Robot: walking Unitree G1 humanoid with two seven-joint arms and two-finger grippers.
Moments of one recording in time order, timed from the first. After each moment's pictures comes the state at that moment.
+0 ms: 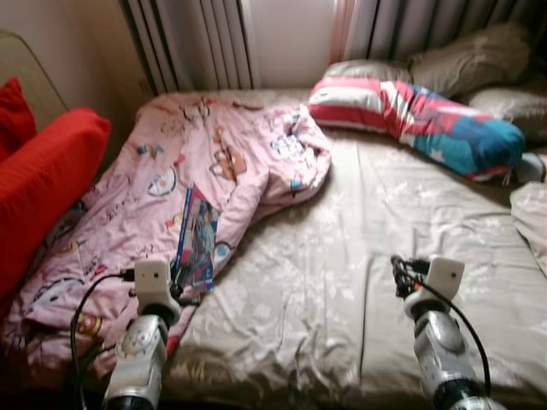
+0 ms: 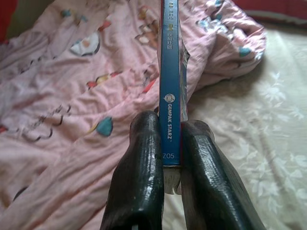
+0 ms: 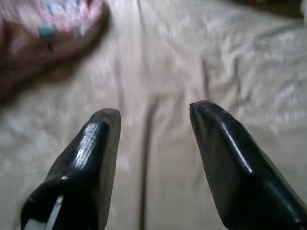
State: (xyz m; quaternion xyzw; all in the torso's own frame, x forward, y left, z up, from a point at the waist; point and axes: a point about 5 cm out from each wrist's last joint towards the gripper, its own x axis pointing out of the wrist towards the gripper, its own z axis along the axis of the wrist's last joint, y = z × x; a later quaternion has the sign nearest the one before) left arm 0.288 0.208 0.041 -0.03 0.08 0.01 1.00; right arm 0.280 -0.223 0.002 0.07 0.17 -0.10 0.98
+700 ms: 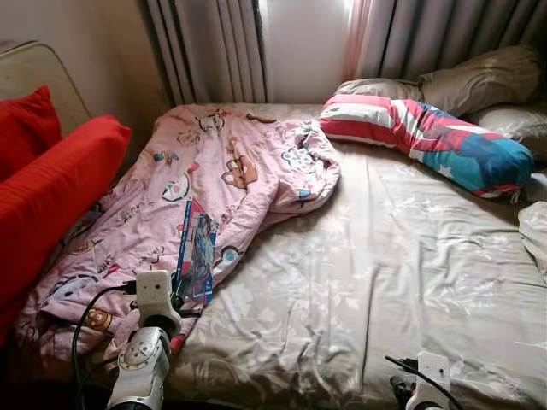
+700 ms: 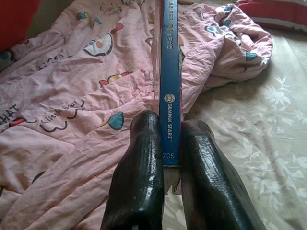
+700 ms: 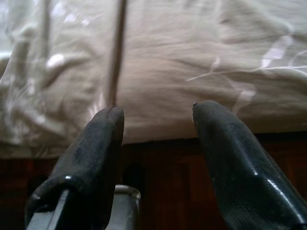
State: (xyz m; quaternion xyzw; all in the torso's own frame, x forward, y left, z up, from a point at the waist) left arm 0.283 0.207 0.034 -0.03 0.08 0.01 1.00; right arm 0.184 -0.213 -0.078 0.05 0.42 -0.10 0.90
